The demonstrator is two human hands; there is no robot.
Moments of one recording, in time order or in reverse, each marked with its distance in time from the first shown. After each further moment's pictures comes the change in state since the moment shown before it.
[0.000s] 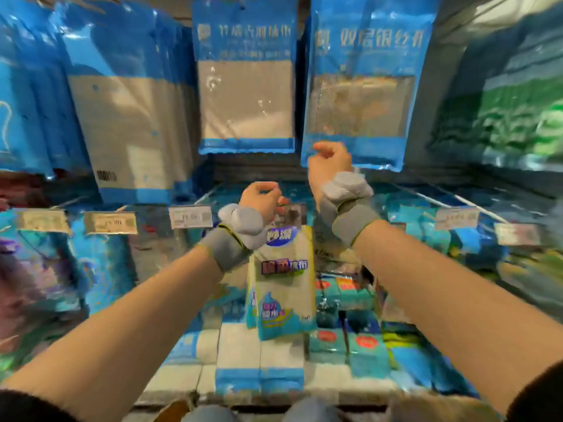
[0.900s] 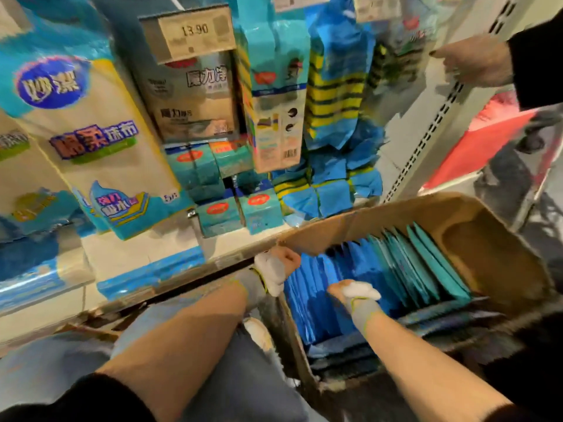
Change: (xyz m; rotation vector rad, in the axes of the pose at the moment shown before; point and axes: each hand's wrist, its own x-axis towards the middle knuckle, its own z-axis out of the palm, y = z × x) left_hand -0.182 -0.293 0.248 0.723 -0.958 -0.308; right_hand -0.272 0.328 -0.313 -1.051 -0.451 1.311
